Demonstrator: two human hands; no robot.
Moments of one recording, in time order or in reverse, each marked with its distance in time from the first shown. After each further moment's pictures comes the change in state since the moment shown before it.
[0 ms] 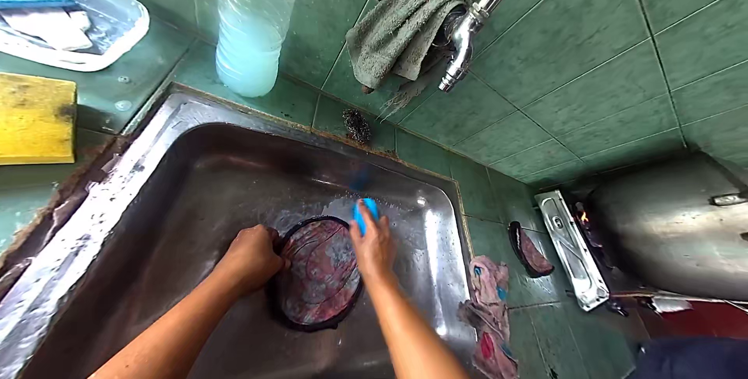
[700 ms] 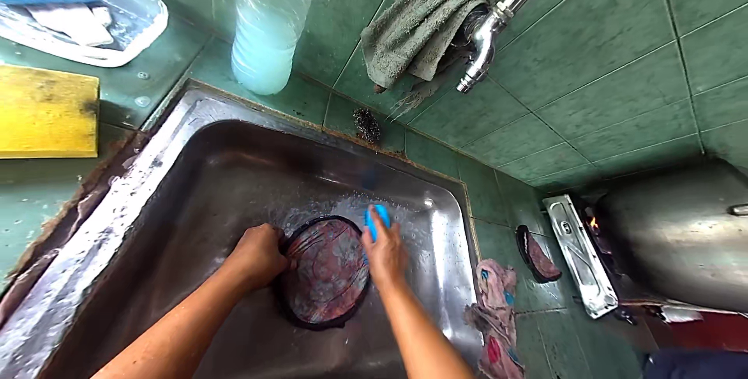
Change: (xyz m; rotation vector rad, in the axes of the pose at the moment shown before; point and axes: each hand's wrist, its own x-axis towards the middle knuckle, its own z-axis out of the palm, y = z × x) left_hand -0.003 -0.007 -0.001 -0.025 -0.052 0.011; right_hand -0.003 0.025 0.007 -0.115 0.050 0.049
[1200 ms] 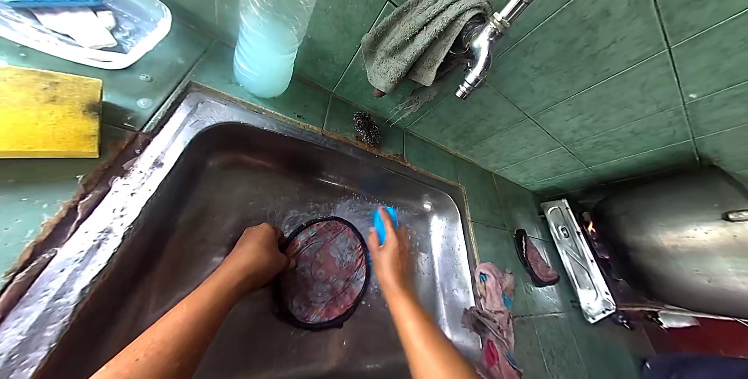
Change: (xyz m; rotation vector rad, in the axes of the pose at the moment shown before) left_hand 0.005 0.002 -0.003 0.010 0.004 -0.019; right_hand -0.001 0.000 -0.018 0.096 -0.042 0.021
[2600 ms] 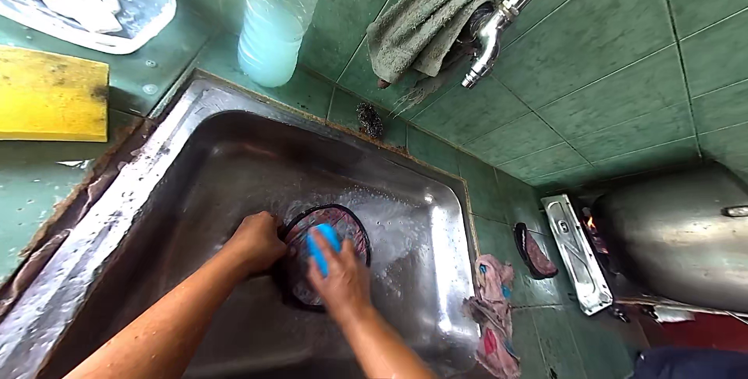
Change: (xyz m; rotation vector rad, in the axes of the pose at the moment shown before) left_hand -0.004 -0.006 -0.003 -0.007 0.017 0.024; right_hand -0.070 -0.039 0.041 0.003 0.054 -0.376
